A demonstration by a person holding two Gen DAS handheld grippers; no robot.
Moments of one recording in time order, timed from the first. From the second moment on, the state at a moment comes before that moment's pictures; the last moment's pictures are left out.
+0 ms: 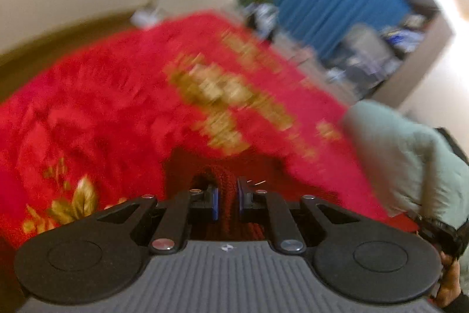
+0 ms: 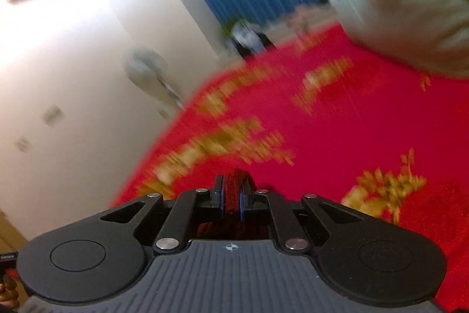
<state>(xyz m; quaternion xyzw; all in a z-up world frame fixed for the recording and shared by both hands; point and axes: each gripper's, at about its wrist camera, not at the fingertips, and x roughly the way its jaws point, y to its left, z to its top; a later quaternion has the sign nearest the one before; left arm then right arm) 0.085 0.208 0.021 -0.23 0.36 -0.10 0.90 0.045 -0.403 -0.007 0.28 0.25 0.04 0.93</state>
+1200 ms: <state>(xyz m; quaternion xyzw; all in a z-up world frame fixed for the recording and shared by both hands) 0.141 0.214 -0.059 -0.07 0.45 -0.02 0.89 0.111 -0.375 -0.116 0.15 0.40 0.04 0.90</state>
